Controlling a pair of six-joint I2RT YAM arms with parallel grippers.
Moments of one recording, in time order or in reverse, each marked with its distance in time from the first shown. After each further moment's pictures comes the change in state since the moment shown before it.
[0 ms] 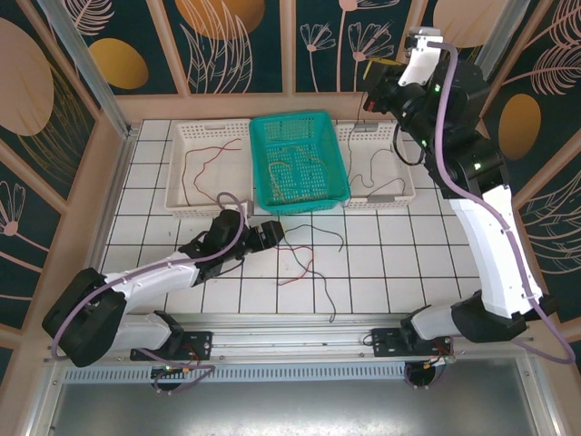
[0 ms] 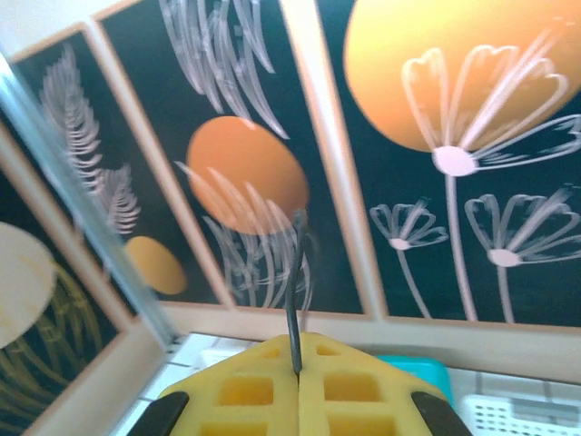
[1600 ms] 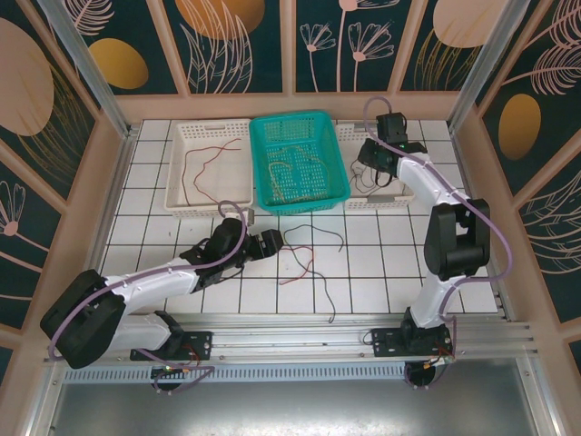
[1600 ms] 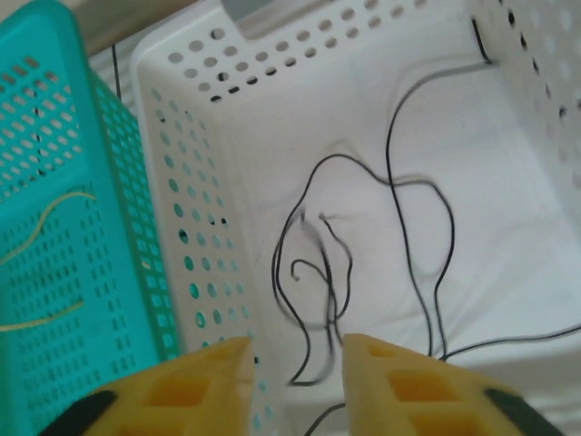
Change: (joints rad) left arm -0.043 -0.019 -0.046 -0.003 -0.047 -0.008; right arm -0.283 0.413 -0.552 0.136 -0.072 0.237
